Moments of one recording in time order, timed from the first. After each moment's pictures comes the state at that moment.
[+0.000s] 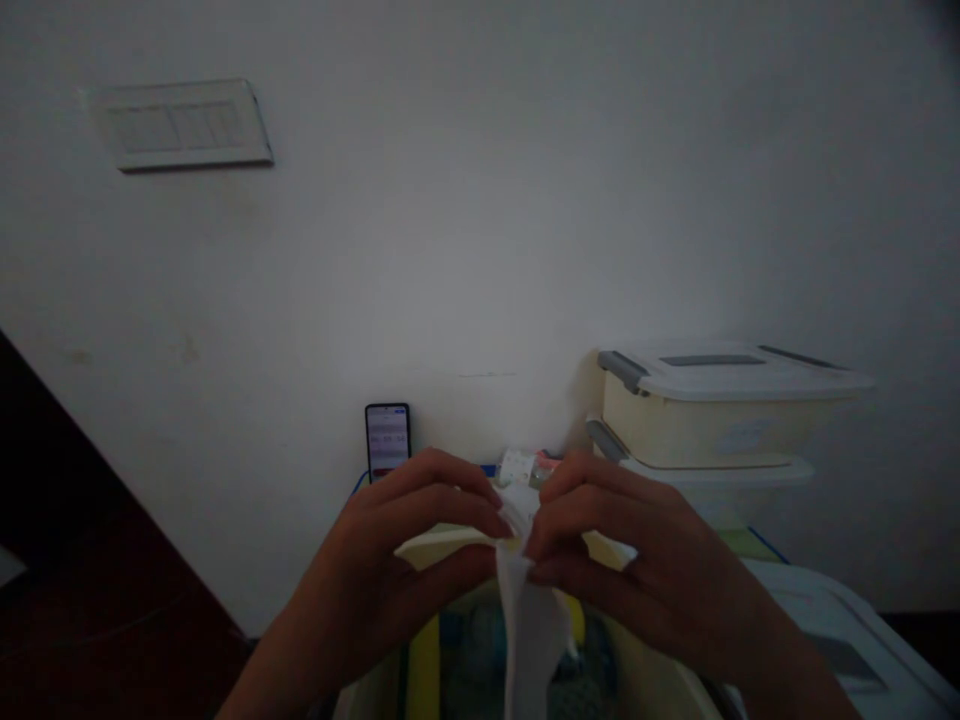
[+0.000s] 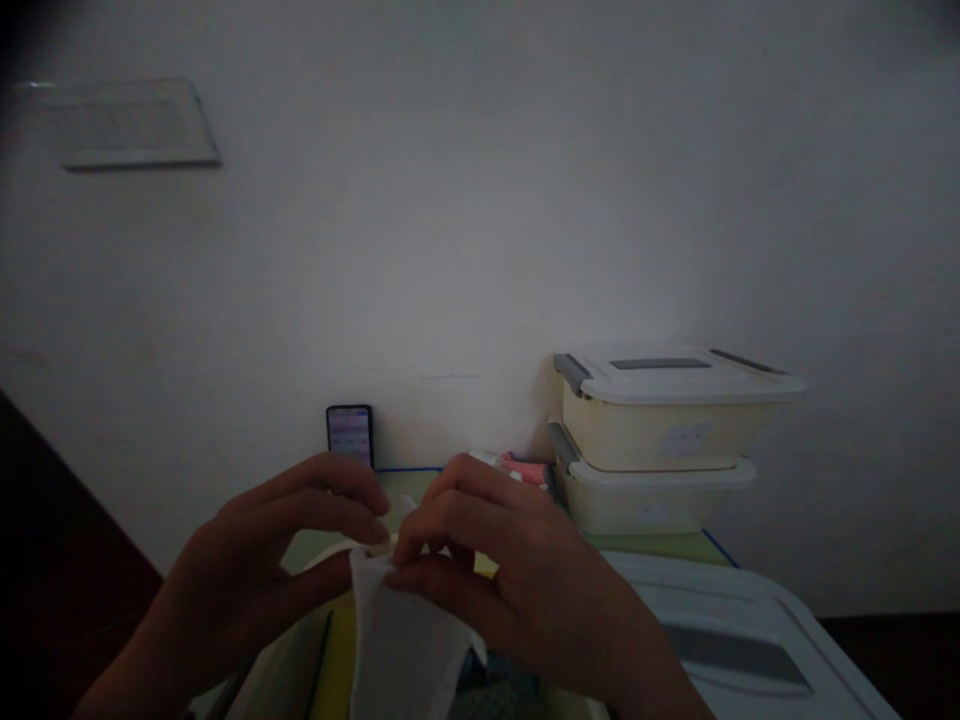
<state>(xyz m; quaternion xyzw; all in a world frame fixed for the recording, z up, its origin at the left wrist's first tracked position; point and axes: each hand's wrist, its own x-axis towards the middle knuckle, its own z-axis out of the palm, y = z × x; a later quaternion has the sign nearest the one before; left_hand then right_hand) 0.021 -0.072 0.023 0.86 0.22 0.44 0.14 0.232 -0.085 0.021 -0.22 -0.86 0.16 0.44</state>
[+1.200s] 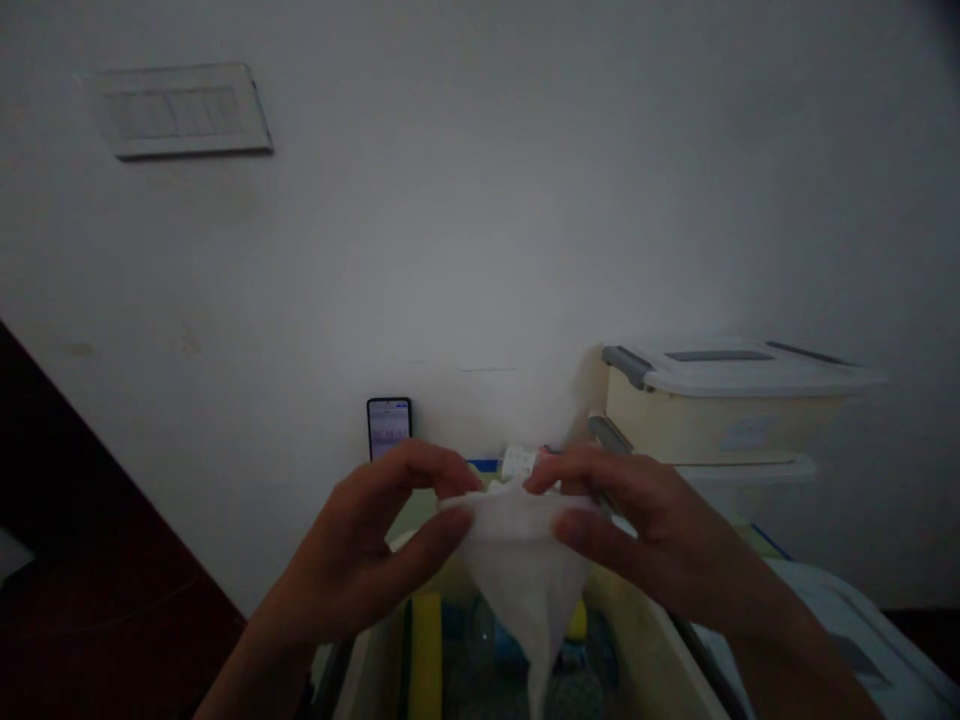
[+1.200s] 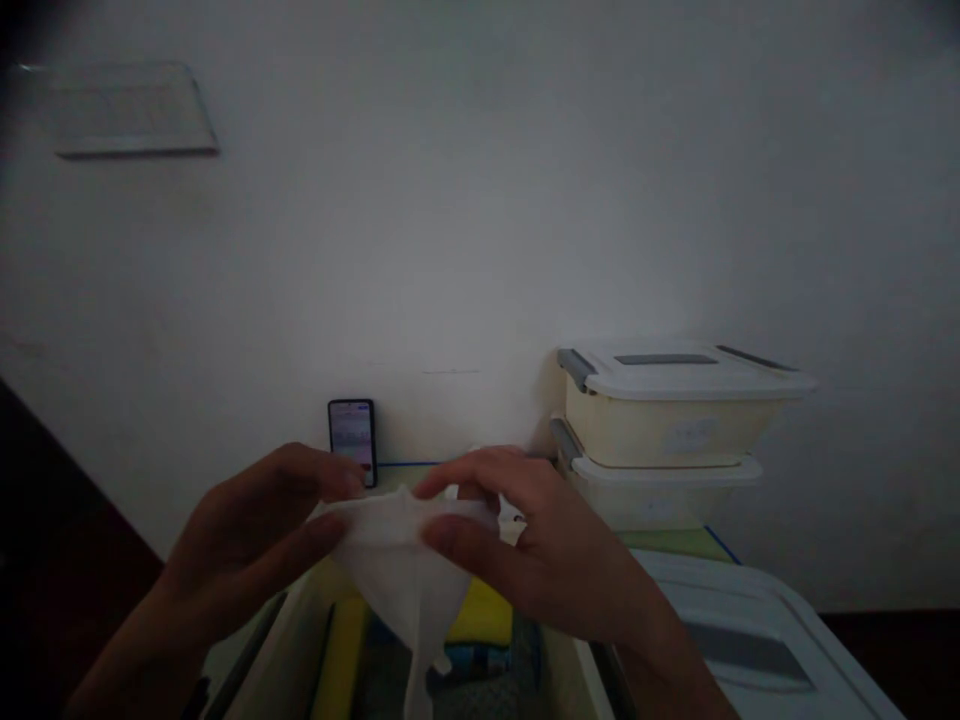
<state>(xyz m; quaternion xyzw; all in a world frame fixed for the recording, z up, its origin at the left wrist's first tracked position) 0.010 -0.064 0.016 0.81 0.23 0.48 0.24 0.244 -0.075 0.019 -0.34 -0.83 0.18 0.40</state>
